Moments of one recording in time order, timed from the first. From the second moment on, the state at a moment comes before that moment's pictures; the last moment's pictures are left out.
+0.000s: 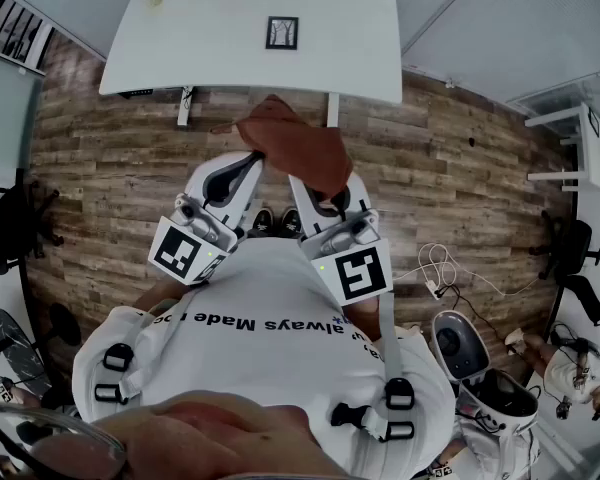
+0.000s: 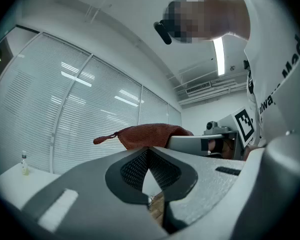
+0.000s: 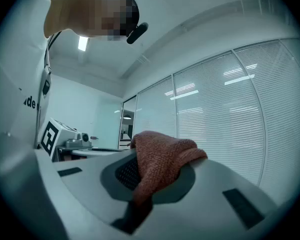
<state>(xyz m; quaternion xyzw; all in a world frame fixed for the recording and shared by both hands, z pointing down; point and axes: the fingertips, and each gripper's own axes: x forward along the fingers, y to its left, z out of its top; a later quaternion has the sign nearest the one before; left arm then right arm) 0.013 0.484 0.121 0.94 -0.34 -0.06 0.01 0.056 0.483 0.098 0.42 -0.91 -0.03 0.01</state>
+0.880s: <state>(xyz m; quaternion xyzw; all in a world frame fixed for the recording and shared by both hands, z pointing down) -0.055 0.495 0.134 0.94 -0.34 -0.06 0.01 -0.015 0.493 0.108 0.41 -0.91 -0.03 0.01</state>
